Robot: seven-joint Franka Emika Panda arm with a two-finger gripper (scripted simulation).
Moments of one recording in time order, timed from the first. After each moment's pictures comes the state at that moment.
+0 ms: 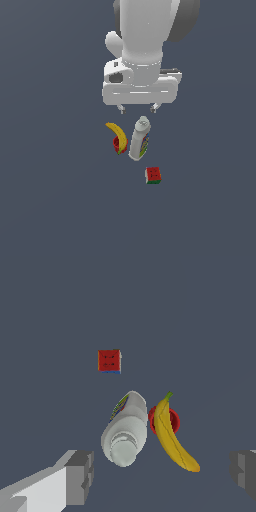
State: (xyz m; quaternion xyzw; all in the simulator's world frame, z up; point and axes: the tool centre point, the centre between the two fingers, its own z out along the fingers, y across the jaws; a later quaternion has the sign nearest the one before) arm 0.005 0.032 0.321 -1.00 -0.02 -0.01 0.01
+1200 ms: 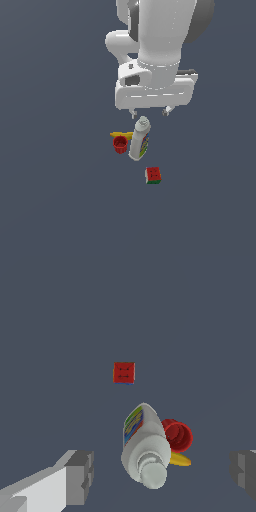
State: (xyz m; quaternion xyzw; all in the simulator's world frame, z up) arm 0.025 0.067 0.324 -1.00 -0.04 -0.03 0.01
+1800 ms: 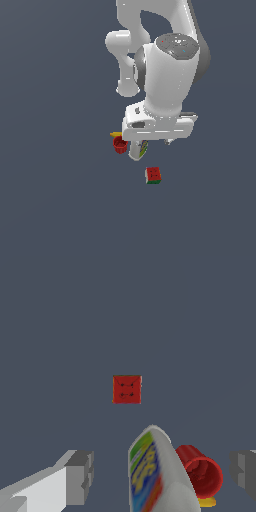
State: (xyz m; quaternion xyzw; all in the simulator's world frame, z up) arm 0.073 0.083 0.240 -1.00 -0.03 -0.02 0.00
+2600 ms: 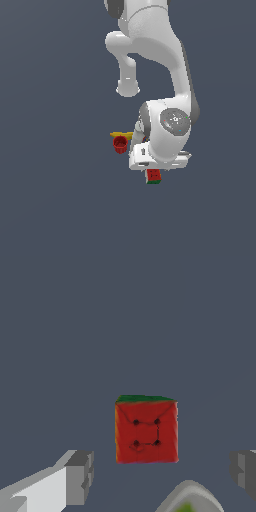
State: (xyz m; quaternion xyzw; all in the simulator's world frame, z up) arm 0.110 0.105 0.105 -1.00 -0.02 0.00 0.00
